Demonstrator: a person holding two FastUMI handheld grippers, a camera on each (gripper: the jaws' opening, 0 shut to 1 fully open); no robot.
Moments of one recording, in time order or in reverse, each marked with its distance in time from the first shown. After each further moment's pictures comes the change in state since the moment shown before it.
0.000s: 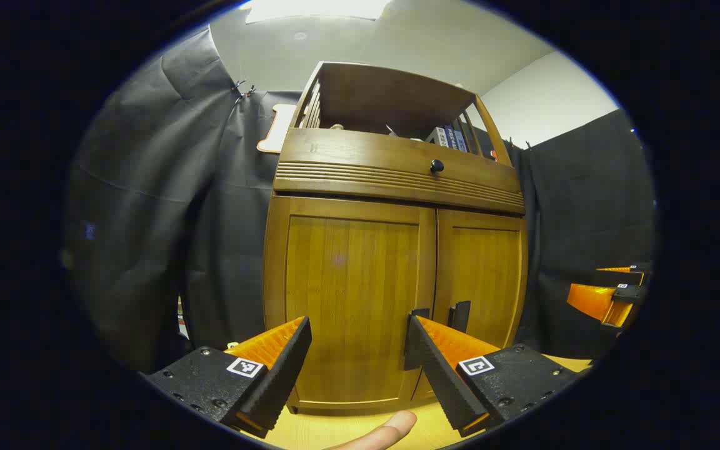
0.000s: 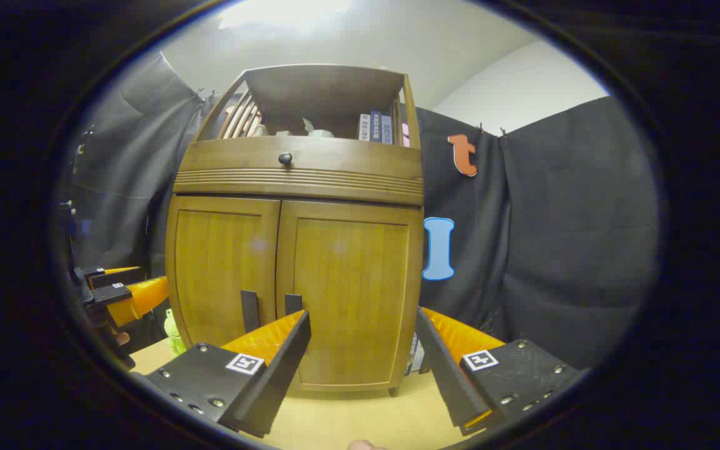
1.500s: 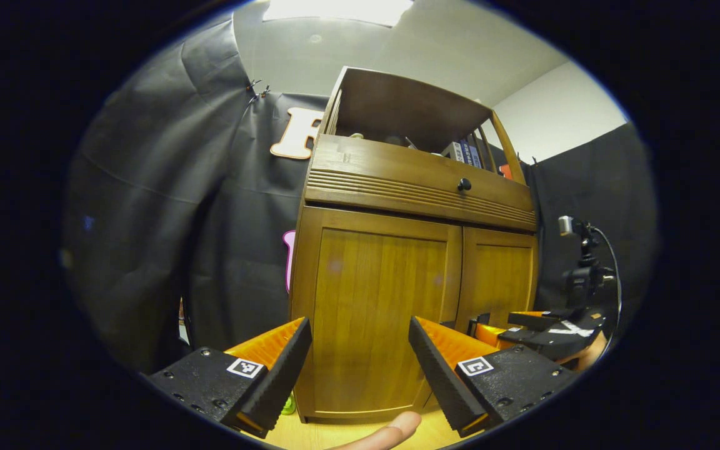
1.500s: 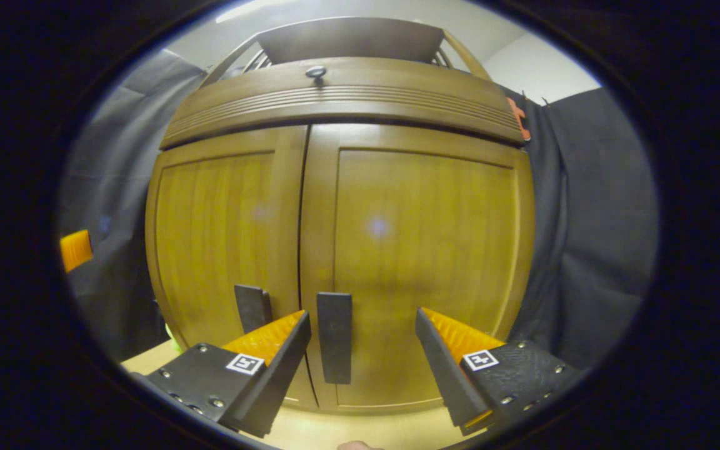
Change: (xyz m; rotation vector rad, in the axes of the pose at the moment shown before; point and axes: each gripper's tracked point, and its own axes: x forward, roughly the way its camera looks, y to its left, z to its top) left arm 0.000 0.029 0.014 -0.064 -0.031 0.021; right arm 0.157 0.113 -0.069 0.001 0.114 0.148
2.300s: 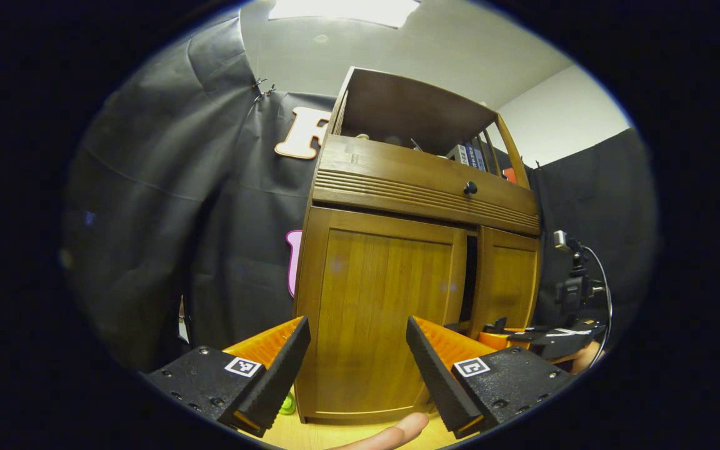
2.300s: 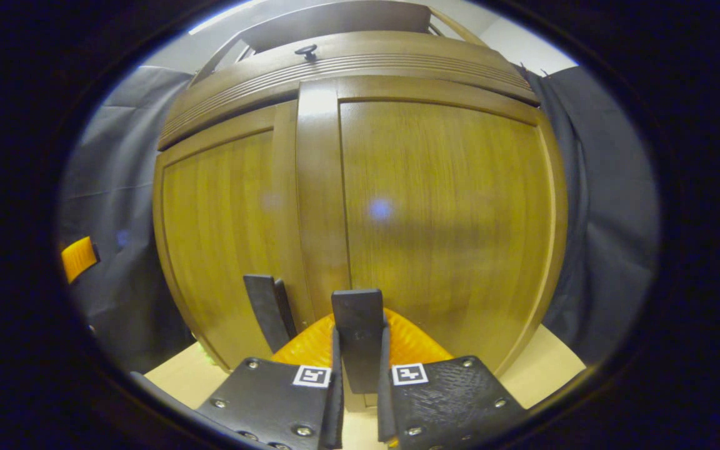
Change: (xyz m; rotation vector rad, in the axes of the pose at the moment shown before) left arm 0.000 0.008 0.003 -0.006 -0.002 -0.001; right arm -0.013 0.011 -0.024 0.110 0.120 0.118
